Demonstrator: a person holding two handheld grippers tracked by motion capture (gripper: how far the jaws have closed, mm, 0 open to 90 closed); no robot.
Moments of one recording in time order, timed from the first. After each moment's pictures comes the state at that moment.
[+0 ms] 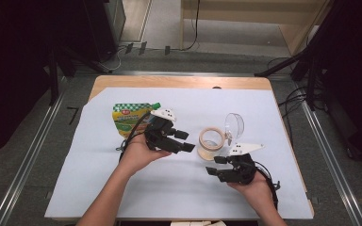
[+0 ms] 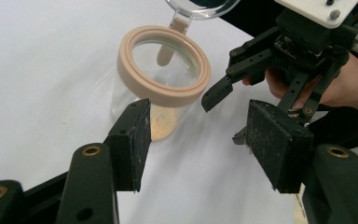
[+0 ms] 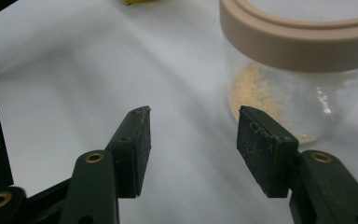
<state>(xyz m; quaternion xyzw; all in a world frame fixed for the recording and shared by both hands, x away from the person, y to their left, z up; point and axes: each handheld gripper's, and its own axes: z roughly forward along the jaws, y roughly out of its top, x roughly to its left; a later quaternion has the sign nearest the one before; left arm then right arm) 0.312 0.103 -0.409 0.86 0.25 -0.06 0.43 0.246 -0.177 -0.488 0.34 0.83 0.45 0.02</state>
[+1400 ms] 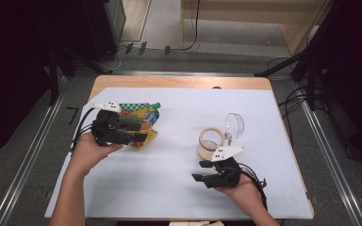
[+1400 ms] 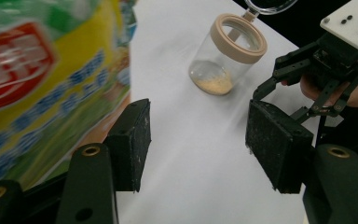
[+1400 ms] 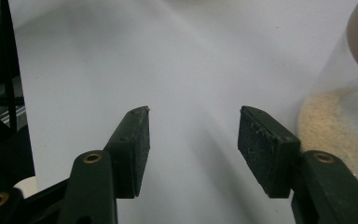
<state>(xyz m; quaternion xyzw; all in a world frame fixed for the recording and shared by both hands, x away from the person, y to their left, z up) 0.304 0.234 -0.383 0.83 0.34 -0.02 0.44 0.241 -0.139 -0.489 0.28 0.85 0.44 0.00</state>
